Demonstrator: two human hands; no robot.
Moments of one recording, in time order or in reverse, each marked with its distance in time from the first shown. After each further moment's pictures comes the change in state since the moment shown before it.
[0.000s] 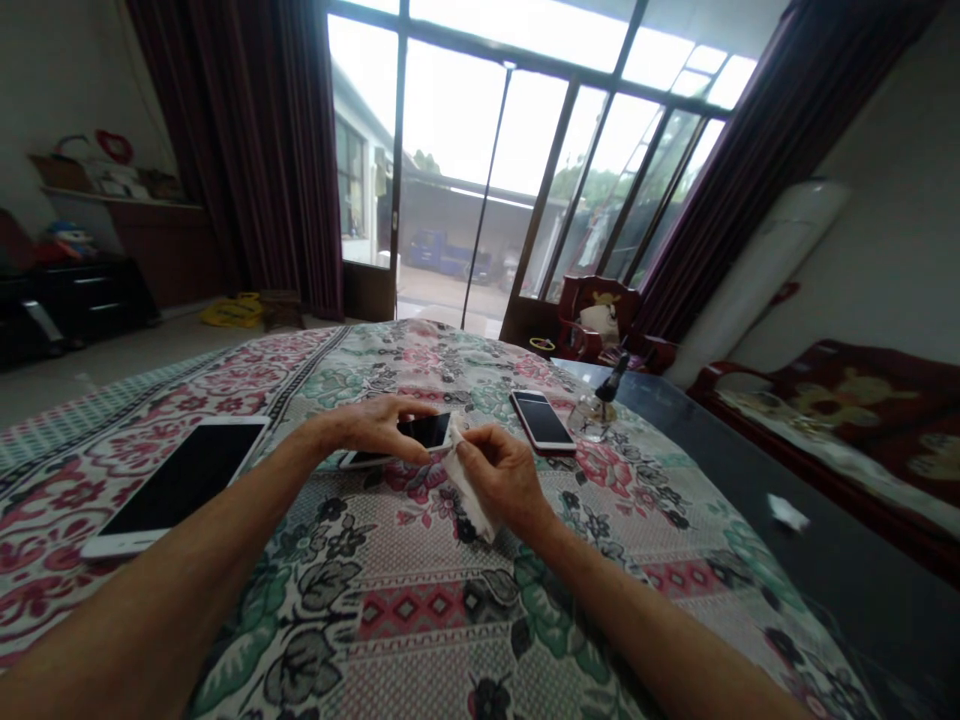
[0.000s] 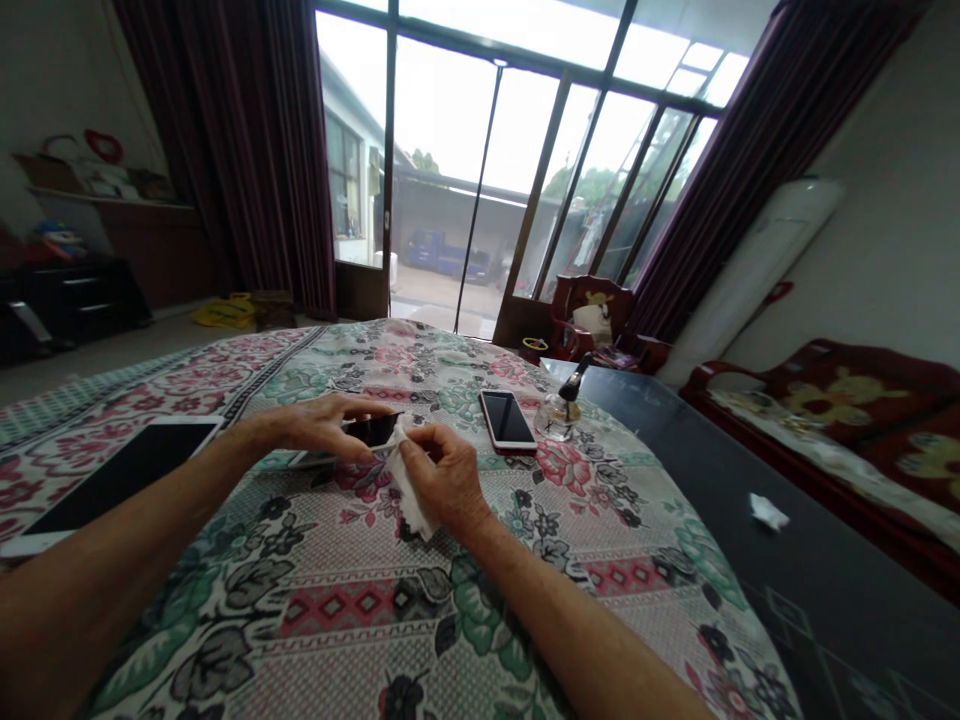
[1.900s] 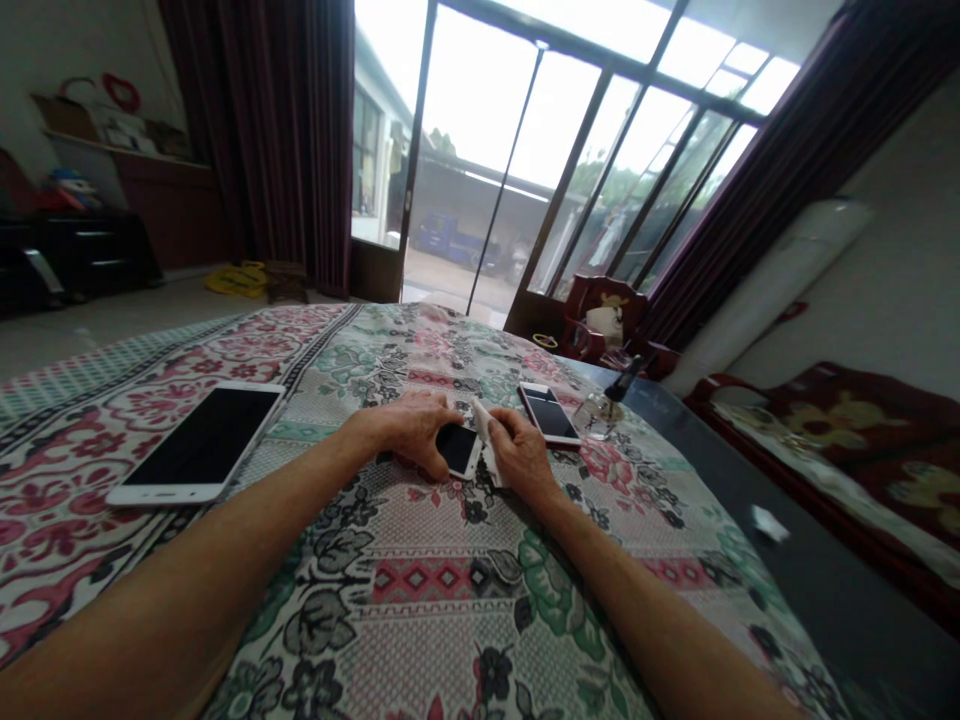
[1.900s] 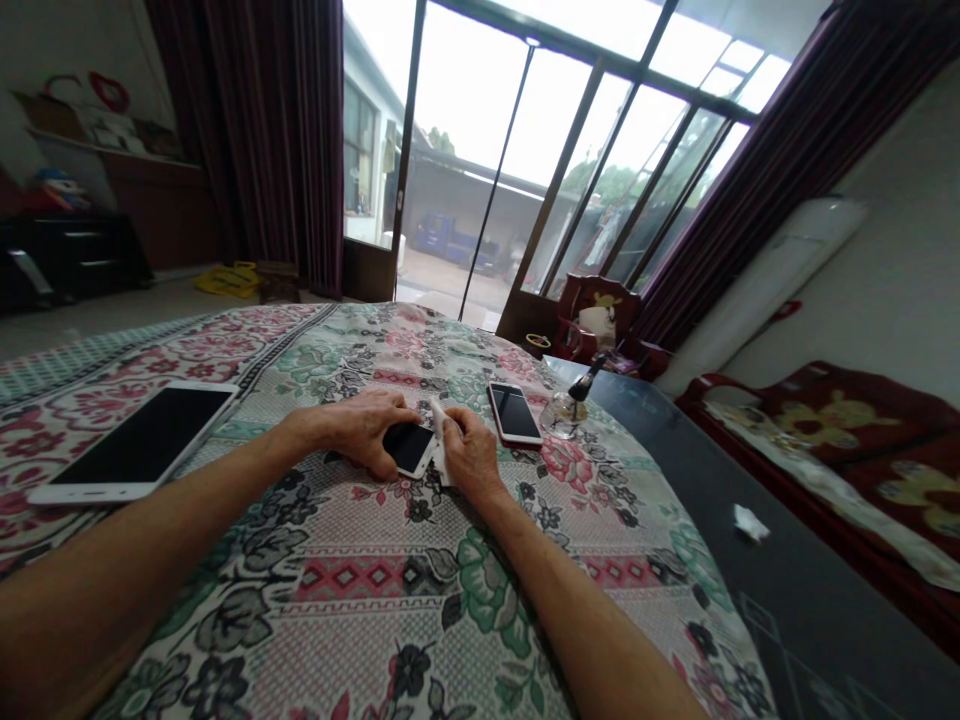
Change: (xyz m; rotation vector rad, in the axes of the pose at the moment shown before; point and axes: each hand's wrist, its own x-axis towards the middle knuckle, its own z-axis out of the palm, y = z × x) left_hand 0.016 0.018 0.032 0.508 -0.030 -0.021; right_hand 0.018 0.031 -0.014 -0.287 0.037 0.054
